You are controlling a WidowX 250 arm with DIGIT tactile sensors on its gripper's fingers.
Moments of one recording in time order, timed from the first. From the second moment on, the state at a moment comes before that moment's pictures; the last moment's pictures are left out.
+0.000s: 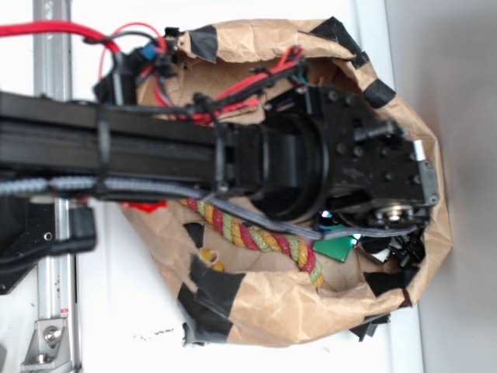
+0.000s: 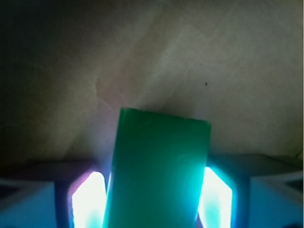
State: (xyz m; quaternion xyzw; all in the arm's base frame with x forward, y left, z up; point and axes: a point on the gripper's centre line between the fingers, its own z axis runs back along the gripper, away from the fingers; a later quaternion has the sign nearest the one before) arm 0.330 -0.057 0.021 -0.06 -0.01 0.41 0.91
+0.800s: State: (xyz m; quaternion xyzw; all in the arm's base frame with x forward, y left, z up) arm 0.296 -0.029 0.105 -0.08 -0.08 0.11 0.99
